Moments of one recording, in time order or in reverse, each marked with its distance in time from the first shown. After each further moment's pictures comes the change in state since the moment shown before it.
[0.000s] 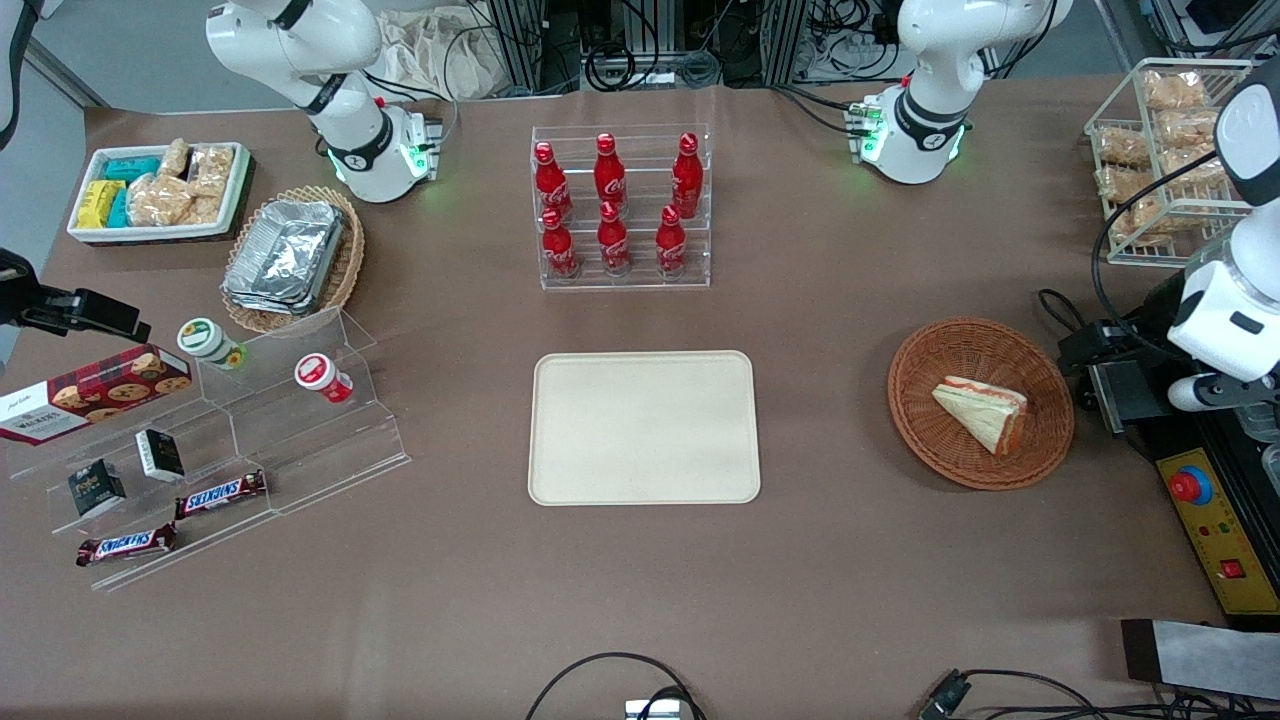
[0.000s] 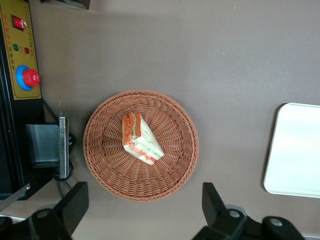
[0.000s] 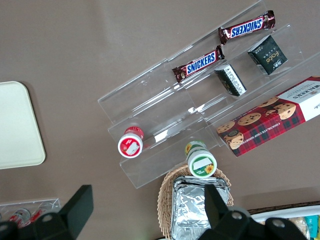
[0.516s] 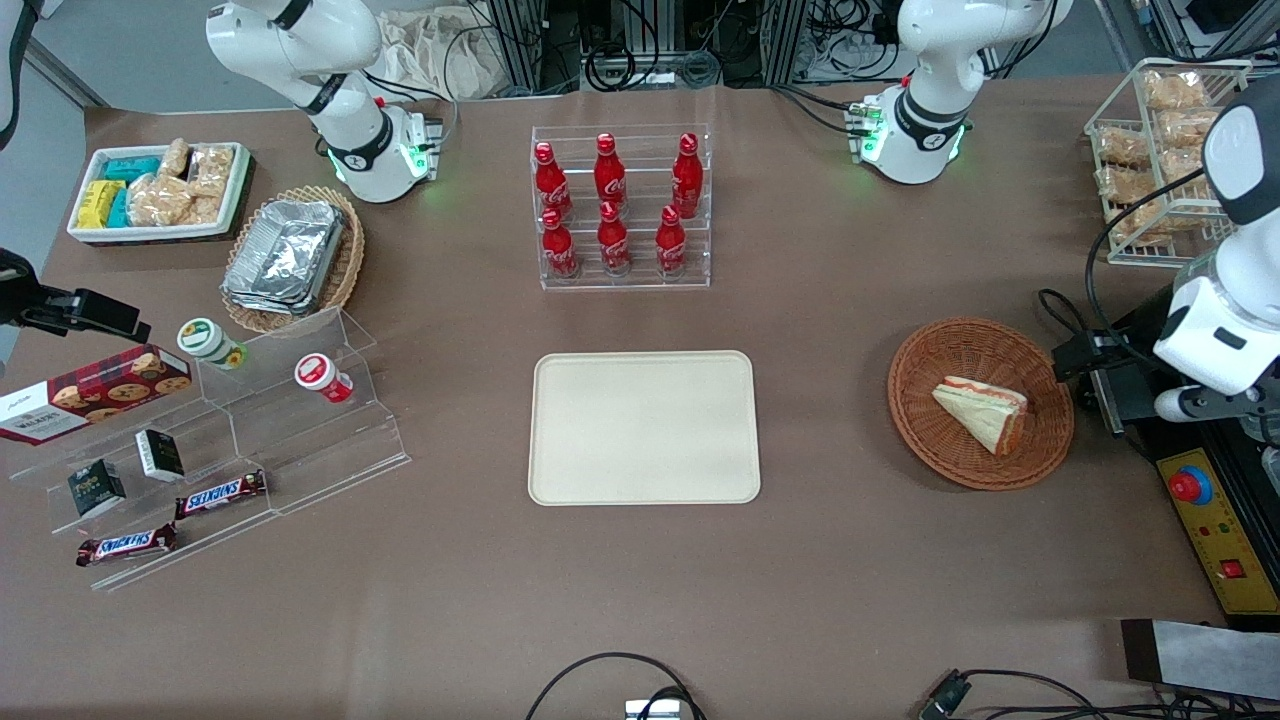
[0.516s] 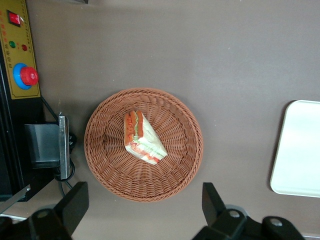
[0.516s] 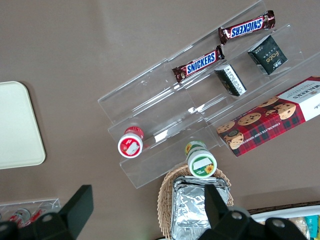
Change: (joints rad) arm 0.000 0.045 -0.002 -0.001 0.018 0.008 -0.003
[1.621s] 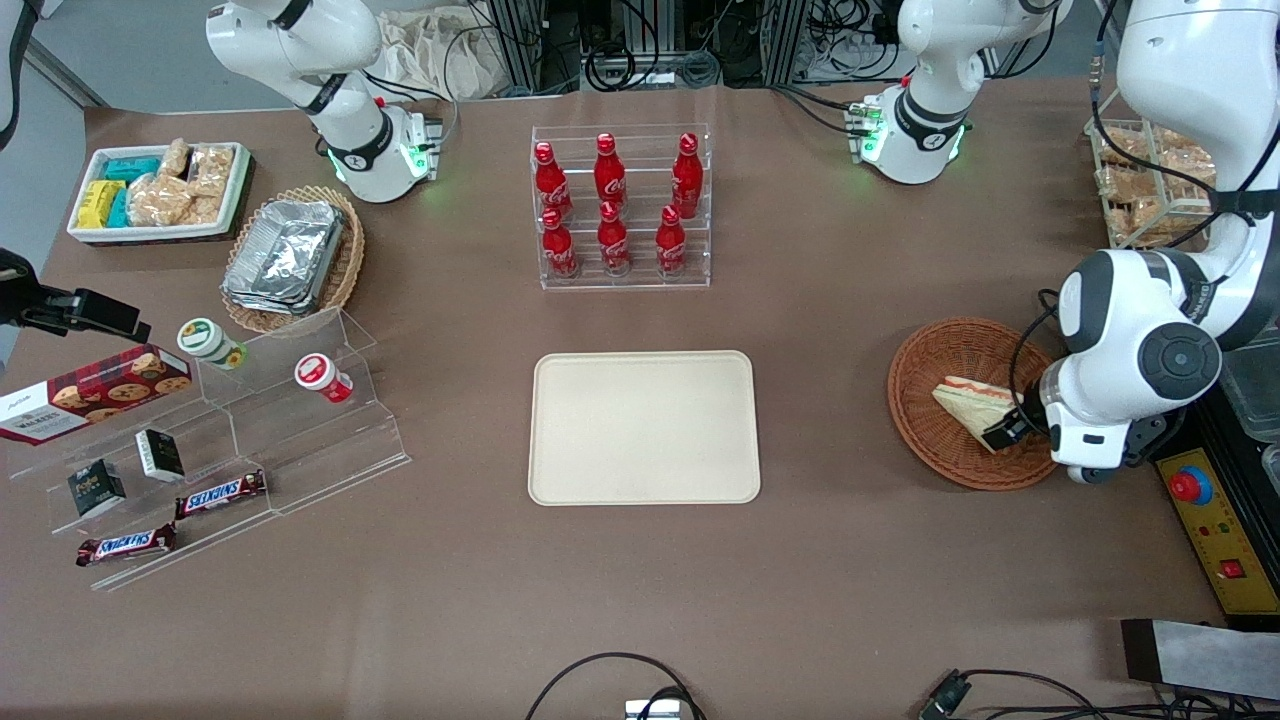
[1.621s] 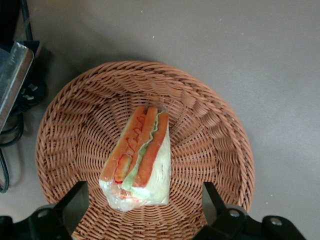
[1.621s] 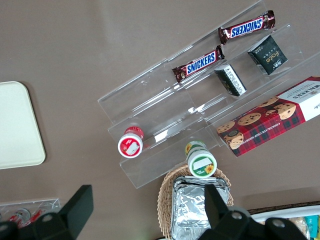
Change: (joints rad) arm 0.005 0.191 0.011 -0.303 0.140 0.377 -0.620
